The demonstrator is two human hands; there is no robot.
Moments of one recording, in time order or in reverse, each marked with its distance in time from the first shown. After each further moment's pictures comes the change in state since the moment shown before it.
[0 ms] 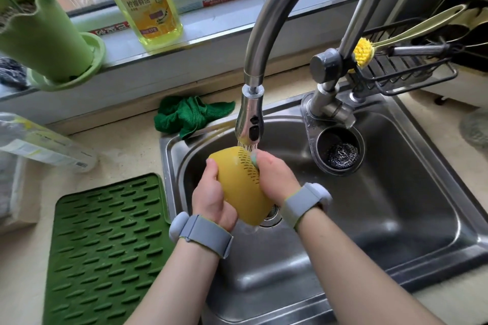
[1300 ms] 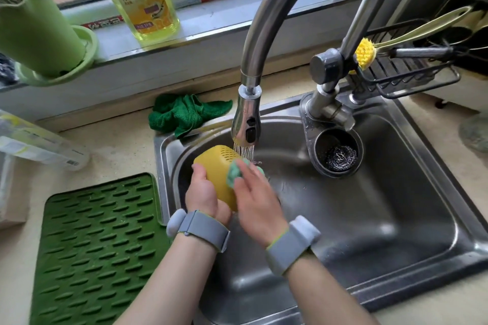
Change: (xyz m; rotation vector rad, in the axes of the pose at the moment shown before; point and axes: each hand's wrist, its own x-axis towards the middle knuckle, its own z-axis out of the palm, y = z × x) left_hand 0.000 0.005 0.008 -0.009 0.134 0.072; right_hand -0.032 0.011 0.035 -0.010 0.059 -0.228
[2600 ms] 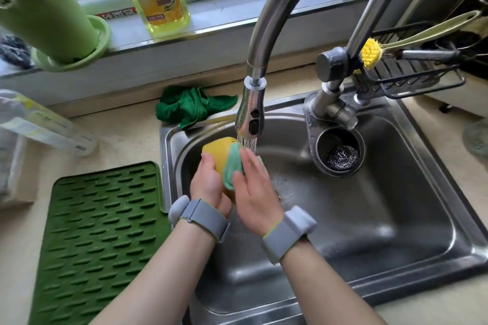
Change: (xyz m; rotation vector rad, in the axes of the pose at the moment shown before) left_hand -0.009 -0.004 0.002 0.085 0.053 0.096; right_hand 0.006 0.011 0.004 -0.090 -0.014 -0.112
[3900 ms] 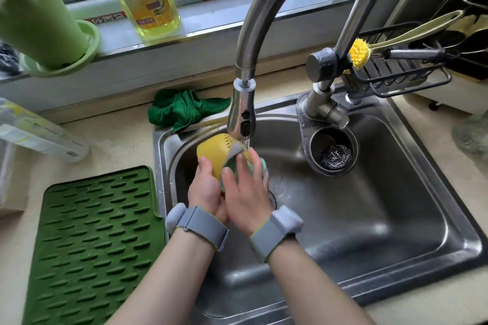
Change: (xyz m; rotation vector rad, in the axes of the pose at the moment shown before) left_hand -0.005 -0.005 0.003 0.013 -0.089 0.008; right_hand -0.005 -0.016 0.003 -0.046 0.049 0.143
